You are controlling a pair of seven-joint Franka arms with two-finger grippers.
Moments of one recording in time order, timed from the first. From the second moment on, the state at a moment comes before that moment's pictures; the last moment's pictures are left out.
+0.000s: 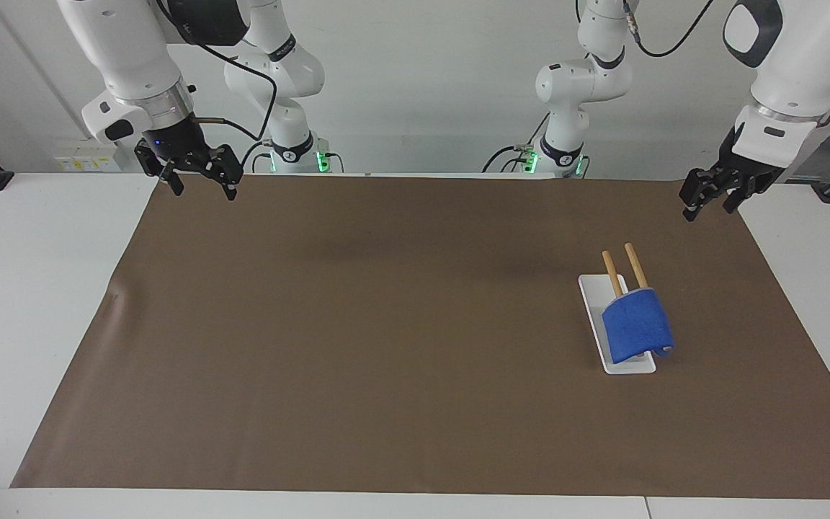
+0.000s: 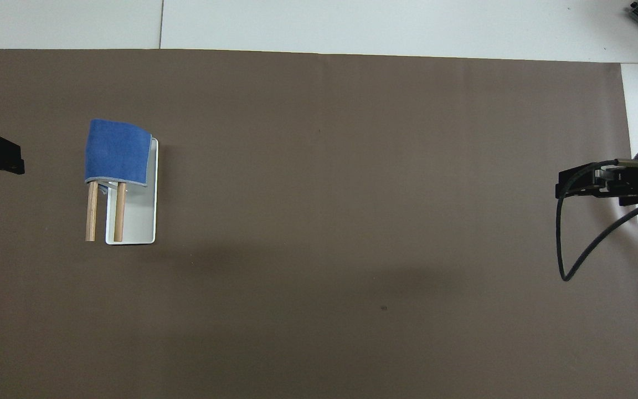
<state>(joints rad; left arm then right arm) 0.09 0.01 -0.12 -1.56 0.06 1.60 -0.11 0.02 -0.05 -0.01 -1.64 0.00 1.58 0.14</state>
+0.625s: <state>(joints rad) 0.09 0.01 -0.13 -1.57 -0.03 1.60 -0.07 0.02 -0.05 -0.01 -1.65 -0.04 1.58 0.14</state>
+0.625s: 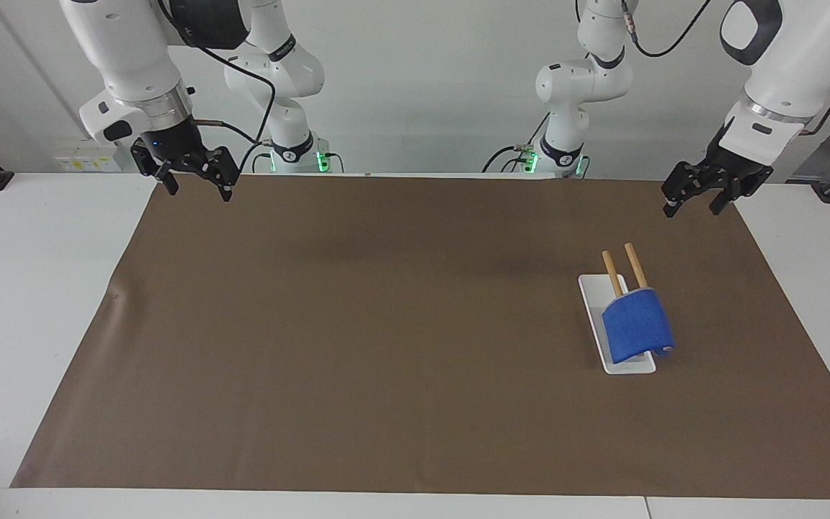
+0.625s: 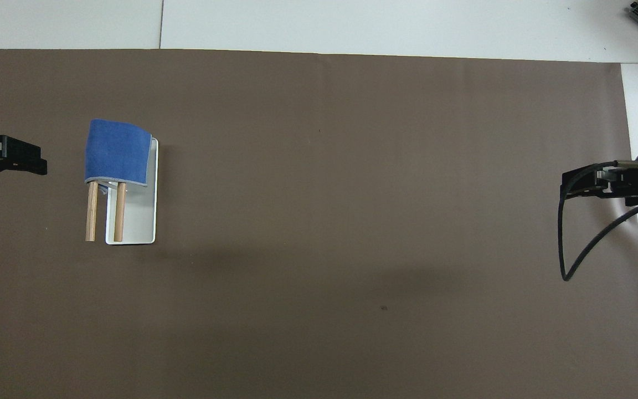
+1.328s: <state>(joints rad) 0.09 0.00 -0.12 -1.57 -0.02 1.60 -0.07 0.02 -0.05 -0.01 -1.65 -0.04 1.58 0.14</state>
